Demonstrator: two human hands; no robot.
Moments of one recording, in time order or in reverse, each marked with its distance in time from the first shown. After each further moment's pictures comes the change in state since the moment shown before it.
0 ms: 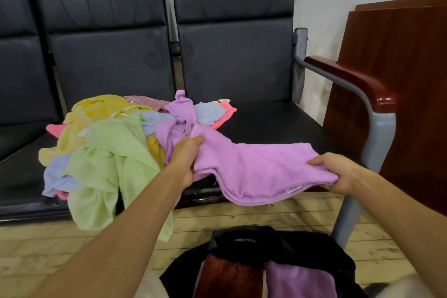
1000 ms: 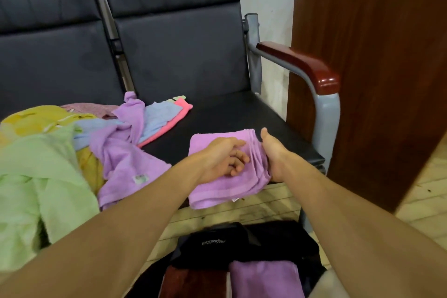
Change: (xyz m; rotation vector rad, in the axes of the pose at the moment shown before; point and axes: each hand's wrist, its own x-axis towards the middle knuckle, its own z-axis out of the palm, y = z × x) left_hand -0.024 -0.035 0.160 0.559 -0.565 -0.161; right_hand 0.059 0.001 0.007 0.012 -0.076 0.026
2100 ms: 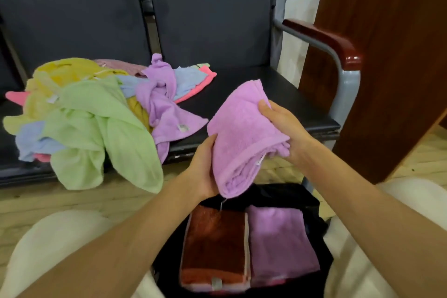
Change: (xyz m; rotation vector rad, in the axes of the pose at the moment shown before) left_hand -0.117 -0.118 -0.046 -0.960 -0.083 0.029; right_hand -0.154 0.039 0.071 0.005 -0.193 -0.508
